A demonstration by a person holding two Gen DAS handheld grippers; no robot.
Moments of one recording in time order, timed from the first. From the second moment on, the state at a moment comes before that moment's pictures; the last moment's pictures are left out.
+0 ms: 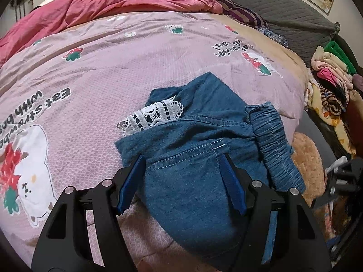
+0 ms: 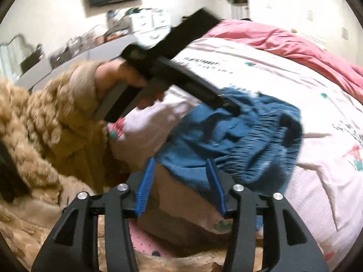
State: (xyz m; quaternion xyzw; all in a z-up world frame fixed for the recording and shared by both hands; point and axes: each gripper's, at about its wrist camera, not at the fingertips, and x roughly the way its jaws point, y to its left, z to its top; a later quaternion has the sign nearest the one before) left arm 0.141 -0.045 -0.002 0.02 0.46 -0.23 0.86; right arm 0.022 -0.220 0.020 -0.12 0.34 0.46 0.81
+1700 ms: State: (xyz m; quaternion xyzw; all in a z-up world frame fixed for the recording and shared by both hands) left arm 0.099 -0.025 -0.028 -0.13 0.48 -0.20 0.85; right arm 0.159 -0.274 -0.036 0.07 0.46 0.33 0.82
